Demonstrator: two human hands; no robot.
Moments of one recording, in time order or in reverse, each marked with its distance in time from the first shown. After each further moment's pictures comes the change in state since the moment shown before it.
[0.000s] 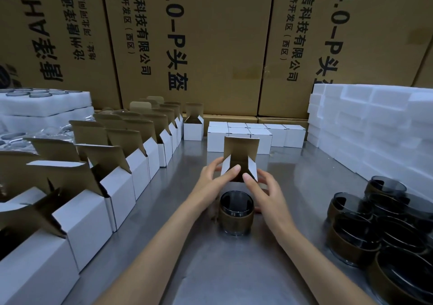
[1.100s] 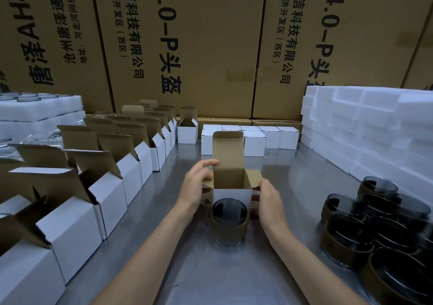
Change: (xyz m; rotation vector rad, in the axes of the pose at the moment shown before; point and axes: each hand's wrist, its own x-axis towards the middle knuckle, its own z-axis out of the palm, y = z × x) left_hand -0.003 0.008 -0.006 -0.140 0.115 0.048; right_hand 0.005 -0.001 0.004 0.034 0.130 0.108
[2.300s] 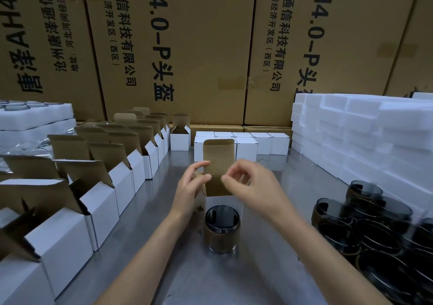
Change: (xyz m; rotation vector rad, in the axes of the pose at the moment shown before) left_hand 0.002 -0.002 -0.001 -0.108 -0.028 0.126; right_hand -0.015 -0.070 -0.022 -0.456 -0.213 -0.510
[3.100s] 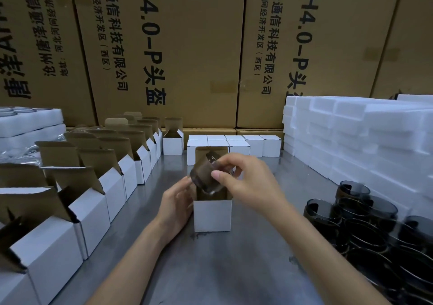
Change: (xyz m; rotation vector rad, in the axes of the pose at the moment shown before) left_hand -0.007 -0.003 -0.009 -0.351 -0.173 -0.237; right_hand 0.006 -0.023 -0.019 -0.050 -0.036 -0.084
